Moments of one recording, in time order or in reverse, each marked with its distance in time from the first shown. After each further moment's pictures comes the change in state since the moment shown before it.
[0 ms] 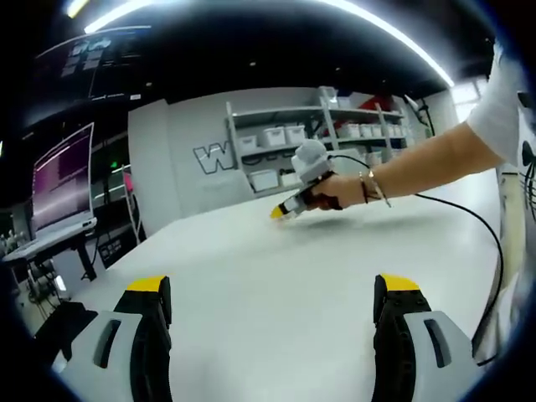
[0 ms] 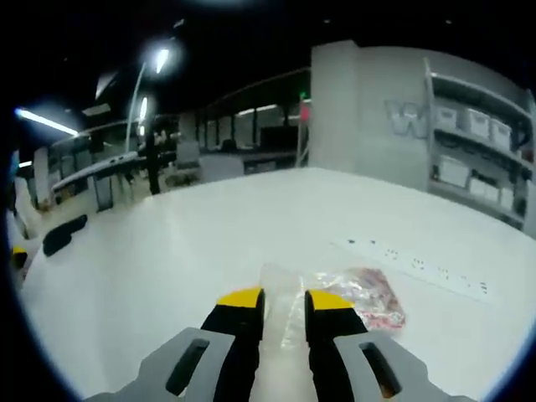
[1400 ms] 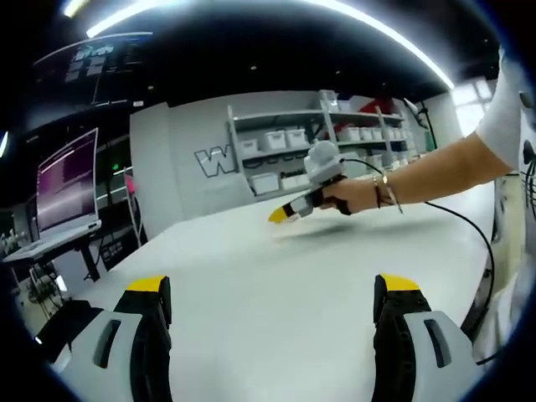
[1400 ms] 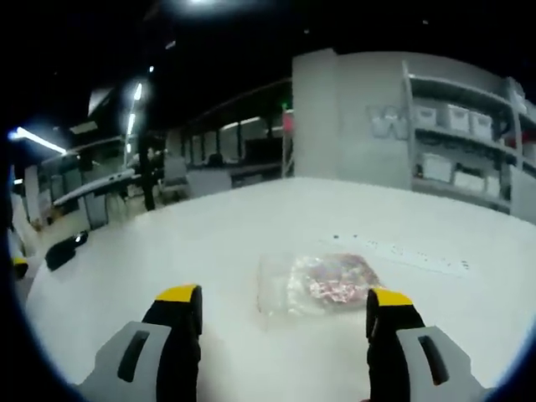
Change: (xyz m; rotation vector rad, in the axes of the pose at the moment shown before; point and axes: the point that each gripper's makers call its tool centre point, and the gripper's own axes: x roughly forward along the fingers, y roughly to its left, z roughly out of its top) left arm -0.018 -0.006 0.003 -0.002 -0.016 0.005; right arm -0.019 -0.015 0.004 0.072 -0.064 -0.060
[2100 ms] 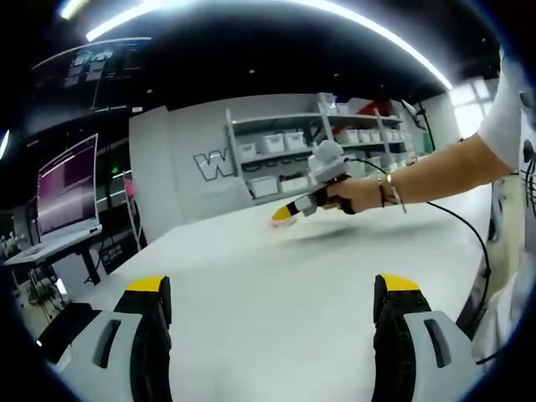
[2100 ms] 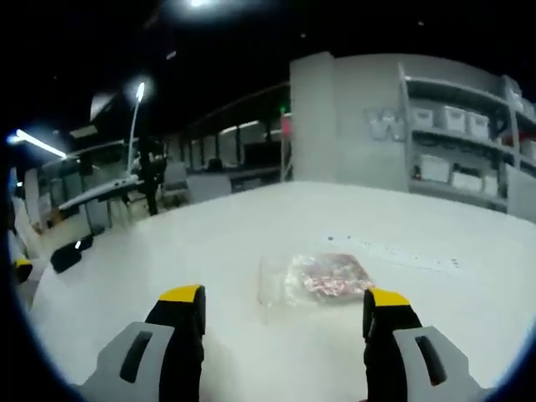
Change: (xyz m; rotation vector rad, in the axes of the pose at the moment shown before) left arm -0.006 -0.006 0.006 0.009 -0.016 -0.007; right arm -0.026 0.002 0.001 0.016 -0.017 -0.003
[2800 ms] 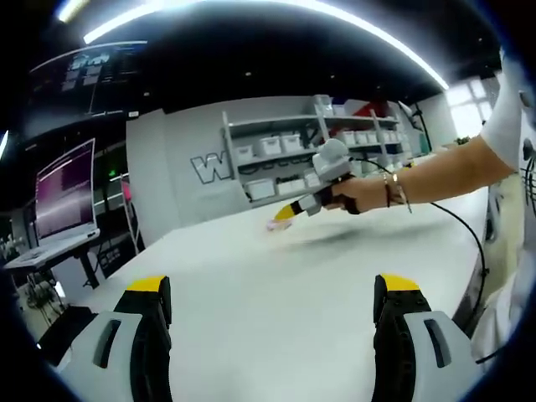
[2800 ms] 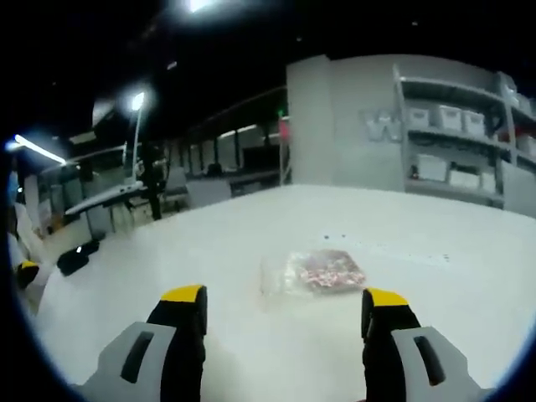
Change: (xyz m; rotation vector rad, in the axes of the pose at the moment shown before) left arm -0.003 -0.006 0.007 0.008 -0.013 -0.015; right arm -0.026 0.003 0.000 0.023 -0.019 0.000
